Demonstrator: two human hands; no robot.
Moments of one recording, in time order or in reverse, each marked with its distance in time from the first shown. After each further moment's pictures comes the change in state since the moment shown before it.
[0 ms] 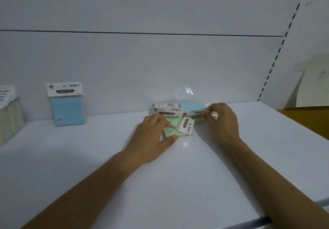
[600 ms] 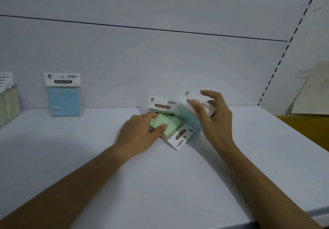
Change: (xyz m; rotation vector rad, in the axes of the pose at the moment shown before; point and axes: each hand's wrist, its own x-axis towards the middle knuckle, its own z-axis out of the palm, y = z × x) left_hand 0.001 0.001 -0.005 -0.030 0.013 -0.331; right_hand -0.008 -0.014 -0.002 0.478 0.073 -0.218
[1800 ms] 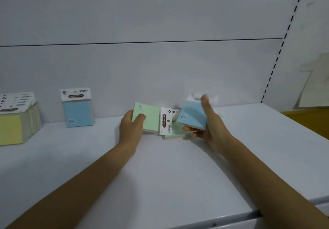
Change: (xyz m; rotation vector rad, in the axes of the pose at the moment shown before) left_hand 0.012 -0.009 -0.010 -0.918 0.349 -0.370; right_hand -0.002 -0.011 -0.001 0.685 -0.364 0.737
